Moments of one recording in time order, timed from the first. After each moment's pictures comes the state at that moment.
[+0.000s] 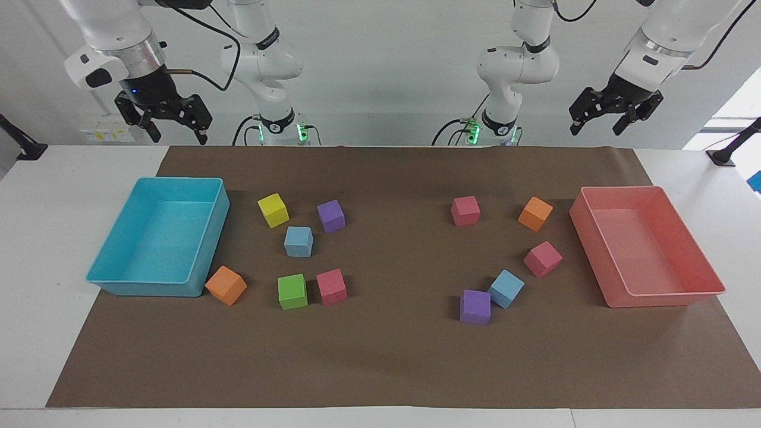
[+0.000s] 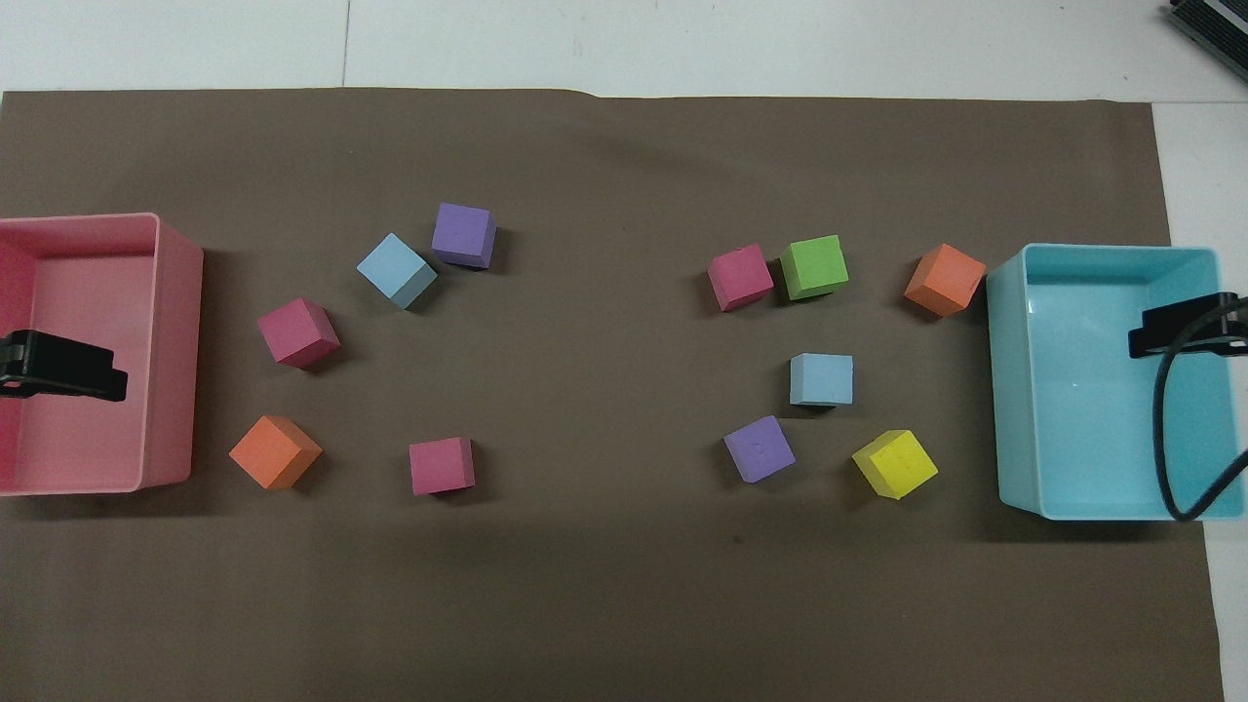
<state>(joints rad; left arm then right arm) -0.11 -0.10 0.04 -1.57 -0.04 1.40 -0.06 0.00 -0.05 -0.04 -1.55 -0.01 1.49 0.03</state>
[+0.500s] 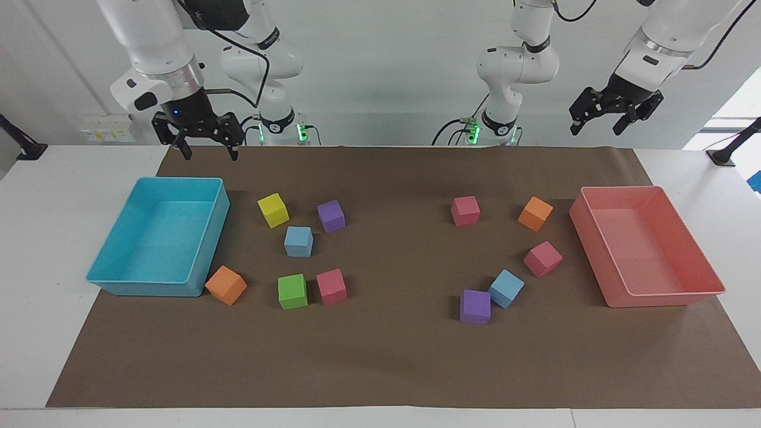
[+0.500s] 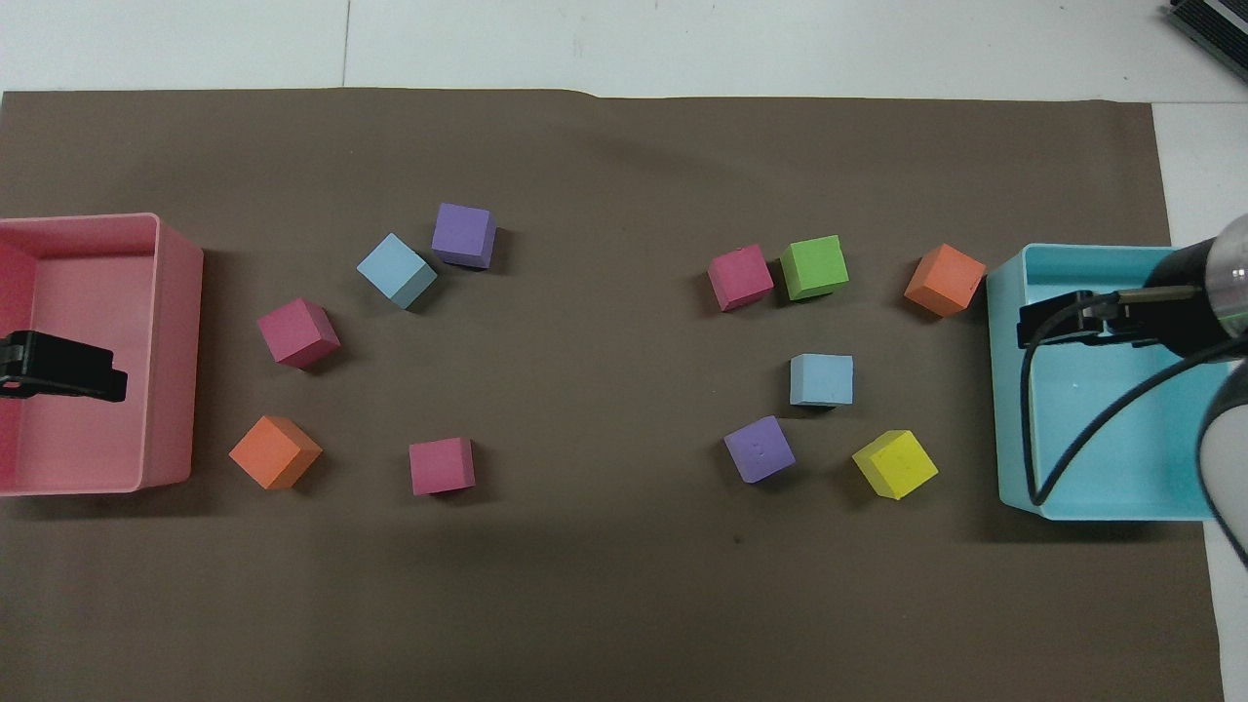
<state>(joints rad) -0.11 -0.10 0.04 -1.57 -0.04 1.40 -0.06 0.11 -0.04 -0.03 -1.64 -0.01 1.62 0.08</state>
